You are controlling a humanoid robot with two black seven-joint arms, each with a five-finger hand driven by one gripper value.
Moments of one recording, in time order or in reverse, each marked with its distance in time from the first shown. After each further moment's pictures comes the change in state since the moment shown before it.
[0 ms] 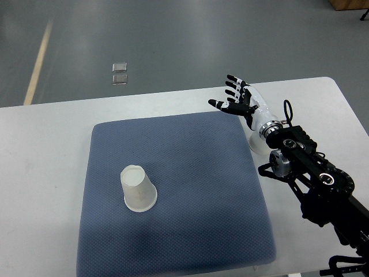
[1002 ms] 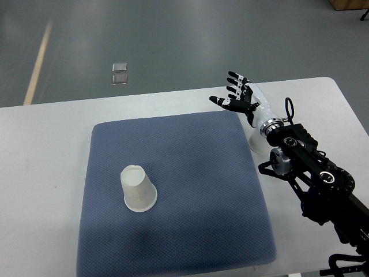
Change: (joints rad) left arm 0.001 0.000 0.000 0.003 0.000 0.000 0.000; right arm 0.007 0.000 0.007 -0.001 0.000 -0.006 0.015
